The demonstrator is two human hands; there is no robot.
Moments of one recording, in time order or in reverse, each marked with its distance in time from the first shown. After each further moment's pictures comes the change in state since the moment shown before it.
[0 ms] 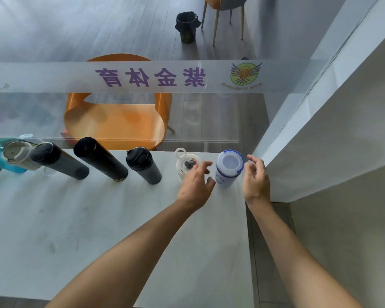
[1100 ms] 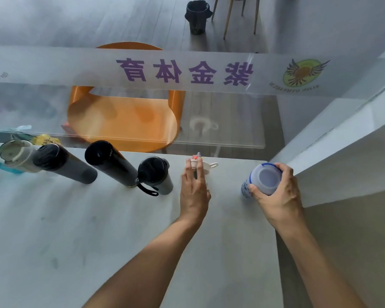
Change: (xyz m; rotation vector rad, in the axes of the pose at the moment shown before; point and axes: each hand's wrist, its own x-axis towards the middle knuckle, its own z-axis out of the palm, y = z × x) left_hand 0.052 -0.108 0.008 0.381 0.310 0.019; right_hand -0.002 -0.003 0.032 -0.315 -0.016 -0.247
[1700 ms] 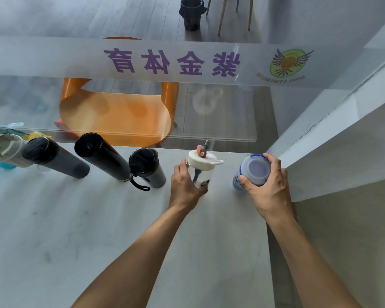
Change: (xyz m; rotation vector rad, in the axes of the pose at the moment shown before) left_hand -0.008 -0.007 -0.006 -0.393 -0.116 -0.188; right_hand -0.005 0.002 -0.003 -0.011 -0.013 0.032
